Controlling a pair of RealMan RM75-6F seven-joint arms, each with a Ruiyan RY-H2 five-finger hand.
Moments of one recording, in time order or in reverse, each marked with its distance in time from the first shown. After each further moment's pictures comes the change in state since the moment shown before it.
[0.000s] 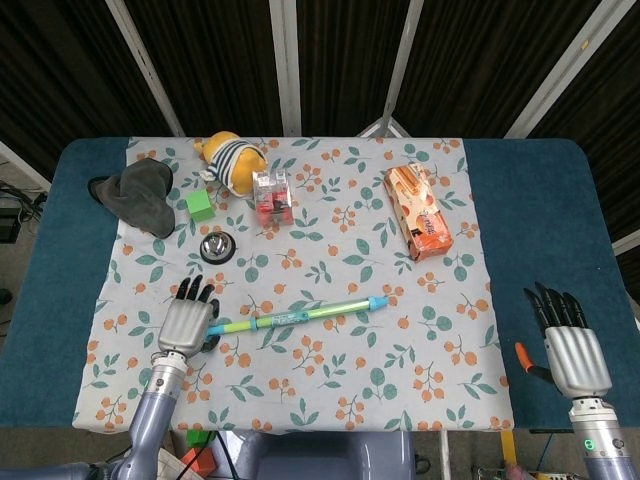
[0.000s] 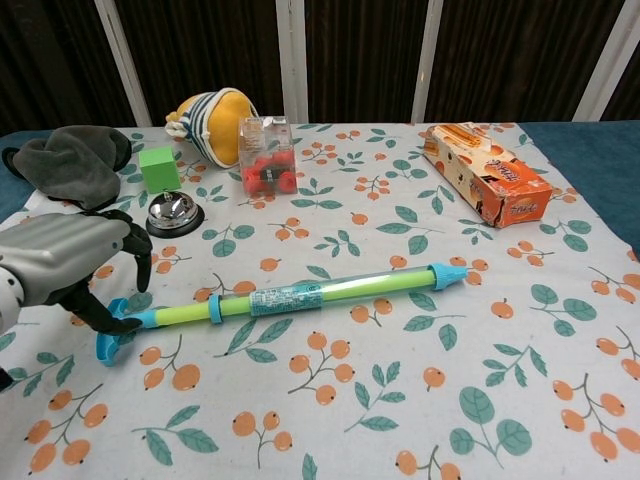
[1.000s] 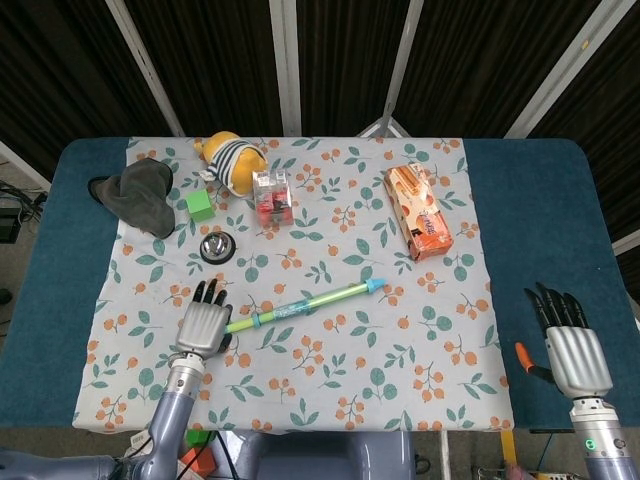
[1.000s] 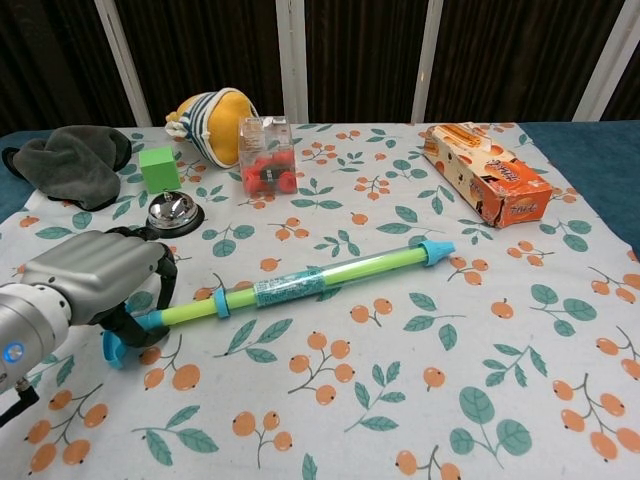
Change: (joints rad) left arm -0.080 -0.081 0.066 0.100 -0.004 0.034 0.035; right arm 0.000 0.006 0.000 -0.011 0.006 -0.005 0.007
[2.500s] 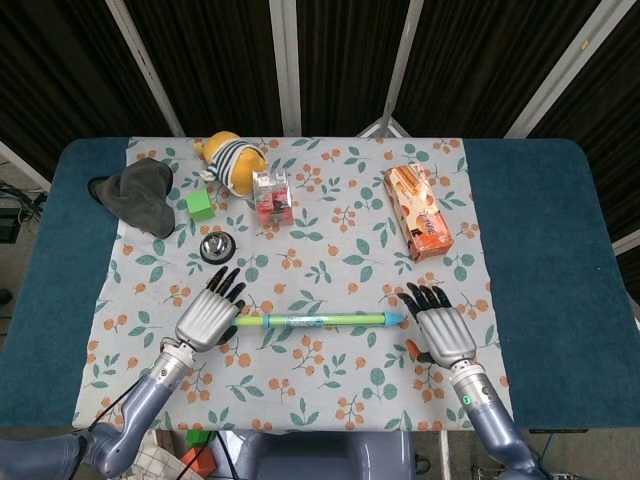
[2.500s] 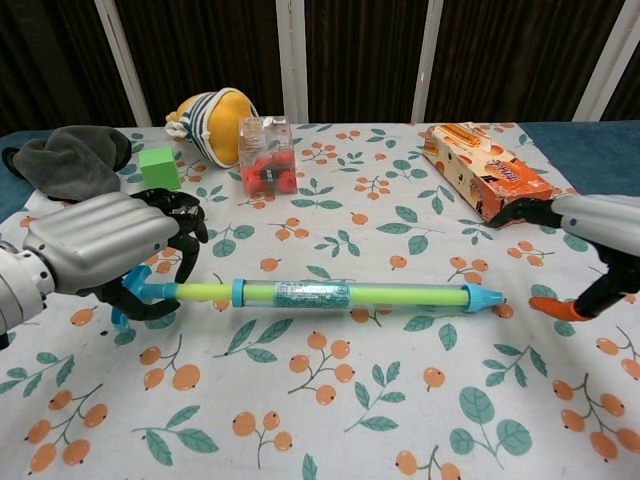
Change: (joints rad) left arm -0.074 0.168 0.102 0.126 0.372 -0.149 -0.370; right arm 0.310 -0.276 0.096 -0.180 0.407 -0.321 -0.501
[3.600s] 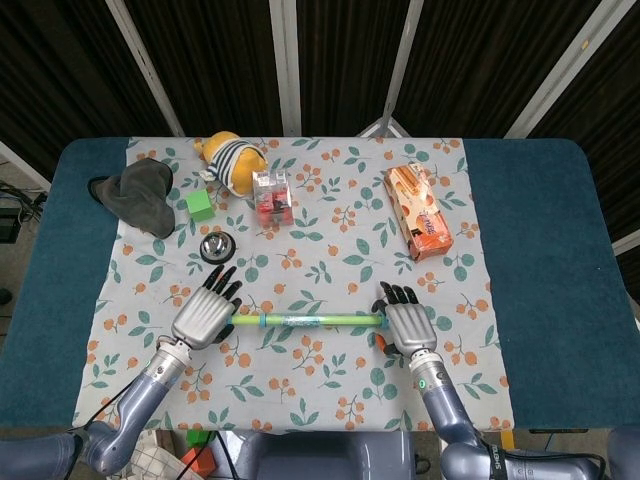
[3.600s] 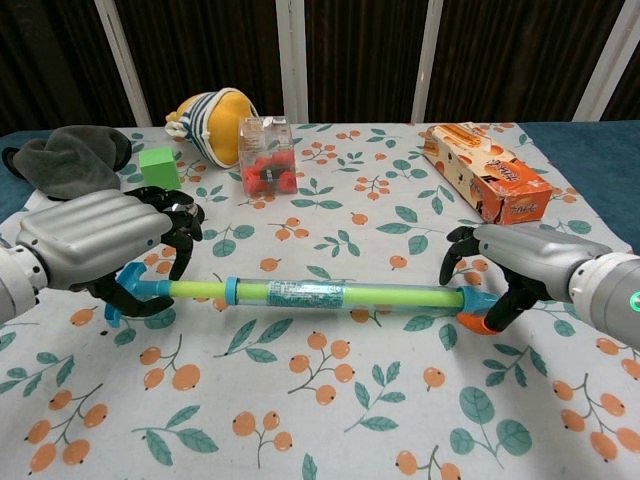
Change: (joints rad) left arm 0.006 0.023 -0.010 -0.008 -0.002 -0.016 -0.014; right arm 0.141 -0.241 0.032 0.143 0.252 0.056 -0.087
